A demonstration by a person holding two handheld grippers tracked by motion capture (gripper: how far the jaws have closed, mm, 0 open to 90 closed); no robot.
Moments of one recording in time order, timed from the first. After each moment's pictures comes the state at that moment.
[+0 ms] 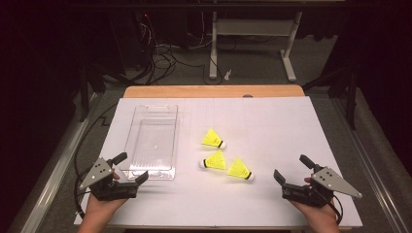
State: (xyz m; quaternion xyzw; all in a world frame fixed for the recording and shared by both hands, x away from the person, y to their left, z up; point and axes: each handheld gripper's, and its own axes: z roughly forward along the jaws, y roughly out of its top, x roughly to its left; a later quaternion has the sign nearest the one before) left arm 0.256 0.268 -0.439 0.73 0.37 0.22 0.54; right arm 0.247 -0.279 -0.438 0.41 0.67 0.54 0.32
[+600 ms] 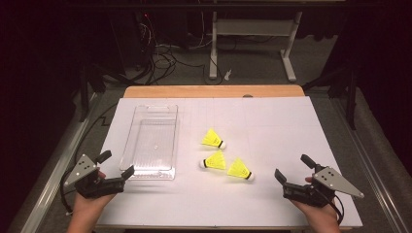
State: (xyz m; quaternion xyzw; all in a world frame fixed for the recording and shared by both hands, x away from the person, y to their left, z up) left arm 0.257 0.300 -0.436 0.71 0.41 0.24 0.52; right arm 0.247 -0.281 -0.436 0.41 0.66 0.54 0.32
